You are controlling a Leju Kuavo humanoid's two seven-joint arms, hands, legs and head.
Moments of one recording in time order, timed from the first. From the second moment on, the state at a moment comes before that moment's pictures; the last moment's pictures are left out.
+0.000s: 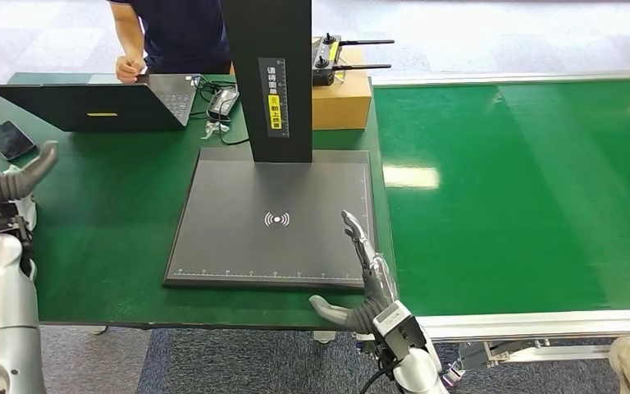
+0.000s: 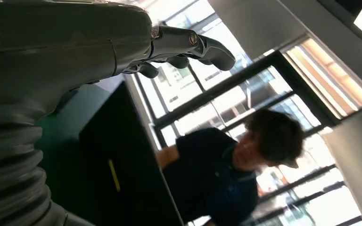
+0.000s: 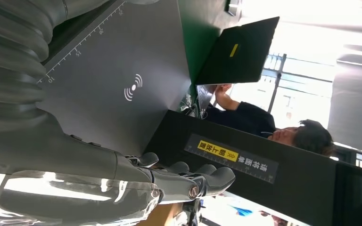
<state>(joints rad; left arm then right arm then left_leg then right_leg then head) -0.50 0.16 0.29 -1.07 -0.48 0.24 -0.56 -0.06 0.15 0.26 -1.46 0.33 0.04 -0.69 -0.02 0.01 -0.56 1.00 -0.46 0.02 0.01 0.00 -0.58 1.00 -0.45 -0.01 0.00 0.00</state>
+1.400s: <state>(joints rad) -0.04 -0.13 -0.17 -1.36 -0.50 0.04 -0.65 -0.04 0.15 0.22 -1.48 0.37 0.01 -0.67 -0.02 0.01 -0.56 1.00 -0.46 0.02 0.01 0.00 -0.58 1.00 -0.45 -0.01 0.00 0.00</state>
